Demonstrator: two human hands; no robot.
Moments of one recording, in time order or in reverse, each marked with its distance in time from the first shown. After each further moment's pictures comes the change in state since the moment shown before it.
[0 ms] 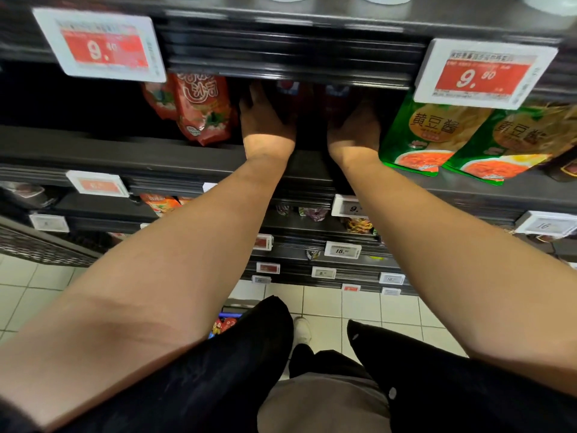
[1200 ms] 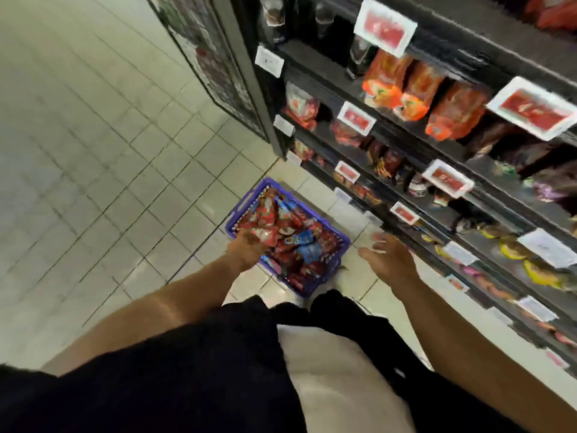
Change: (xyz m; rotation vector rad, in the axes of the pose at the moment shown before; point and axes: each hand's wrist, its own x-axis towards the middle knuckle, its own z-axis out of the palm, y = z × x) left_hand -0.390 -0.399 -0.121 -0.267 -0.509 -1.123; right_hand -0.337 0.030 0.201 0.195 -0.939 -0.044
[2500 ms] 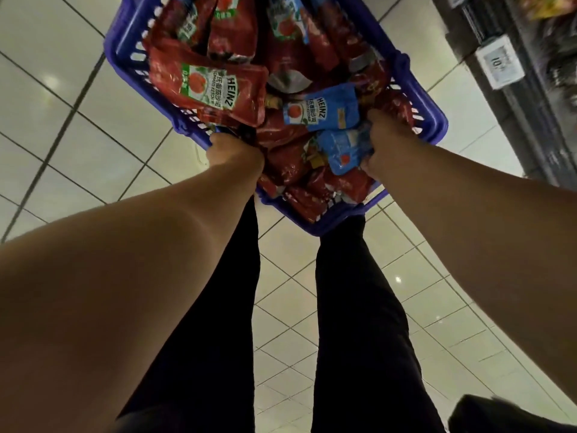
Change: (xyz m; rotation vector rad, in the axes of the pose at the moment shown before) left_hand 0.391 -0.196 0.202 -0.130 0.257 -0.652; right_hand 0.337 0.174 0.338 0.416 -0.026 0.819
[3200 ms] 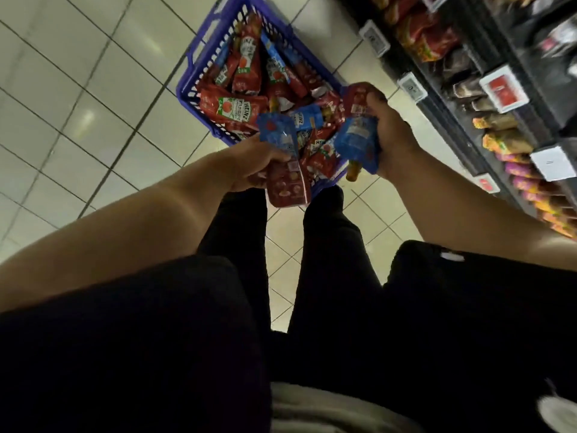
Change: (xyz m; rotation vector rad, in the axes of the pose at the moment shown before) left_hand -0.200 -0.002 -0.169 -0.209 -0.885 0.229; right_hand -0.247 -0.031 -0.115 0.187 -0.299 -0.229
